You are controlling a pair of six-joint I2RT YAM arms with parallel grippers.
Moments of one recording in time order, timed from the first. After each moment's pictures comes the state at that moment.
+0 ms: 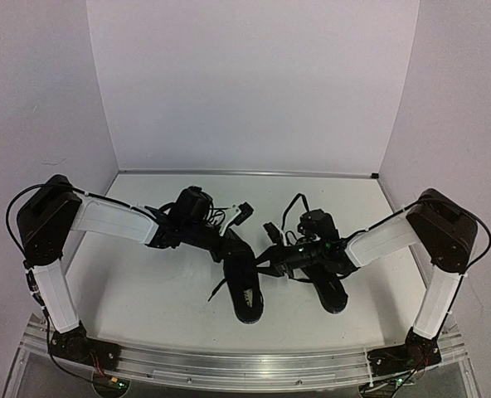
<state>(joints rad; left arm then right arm) -0.82 1.83 1.06 0.16 0.53 0.00 0.76 1.86 0.82 0.55 -0.77 1.00</state>
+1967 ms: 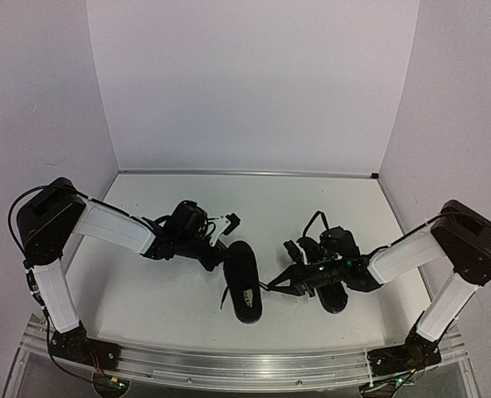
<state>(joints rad) -0.82 1.83 0.94 0.18 0.24 0.00 0.76 1.68 0.56 0.55 -0.71 1.00</state>
